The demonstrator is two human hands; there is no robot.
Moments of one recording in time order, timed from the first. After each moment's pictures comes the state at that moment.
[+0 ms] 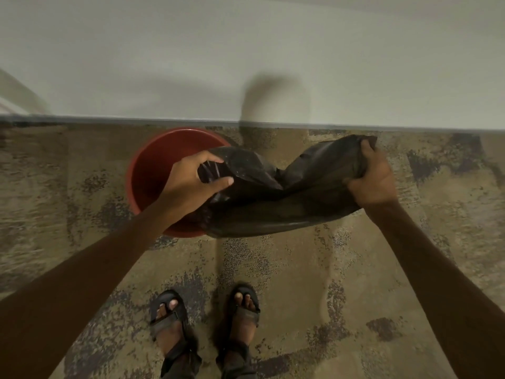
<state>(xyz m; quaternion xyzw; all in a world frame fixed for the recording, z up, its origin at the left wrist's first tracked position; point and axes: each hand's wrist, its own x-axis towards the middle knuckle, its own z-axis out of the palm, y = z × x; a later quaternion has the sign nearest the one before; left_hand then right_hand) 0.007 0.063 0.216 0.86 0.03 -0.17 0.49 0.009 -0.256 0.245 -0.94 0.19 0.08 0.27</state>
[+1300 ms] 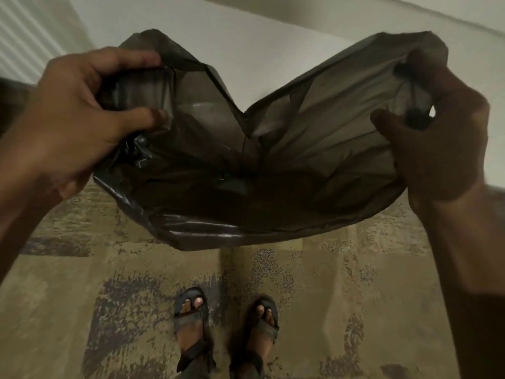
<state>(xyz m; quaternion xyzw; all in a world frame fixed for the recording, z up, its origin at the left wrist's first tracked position) -0.017 0.290 0.344 0.83 -0.02 0.09 0.55 0.045 -0.067 0.377 -0.90 -0.08 -0.15 0.39</state>
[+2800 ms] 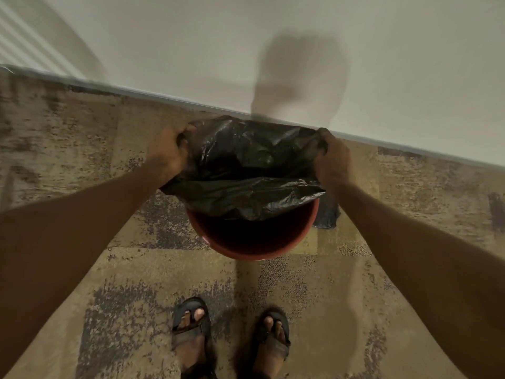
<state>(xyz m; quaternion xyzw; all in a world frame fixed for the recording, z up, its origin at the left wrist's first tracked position) 0.096 0.249 0.080 0.88 0.21 -0.09 0.42 0.137 -0.056 0.092 -0.95 0.07 0.06 0.30</state>
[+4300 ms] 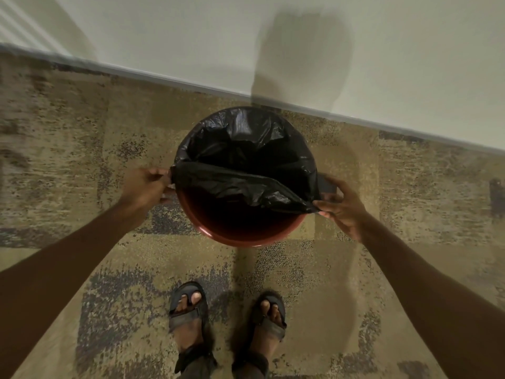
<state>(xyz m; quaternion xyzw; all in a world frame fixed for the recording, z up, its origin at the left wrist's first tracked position) -0.005 0.253 0.054 0.73 0.34 -0.17 0.57 0.045 -0.145 0.039 -0.66 0.29 0.32 0.61</state>
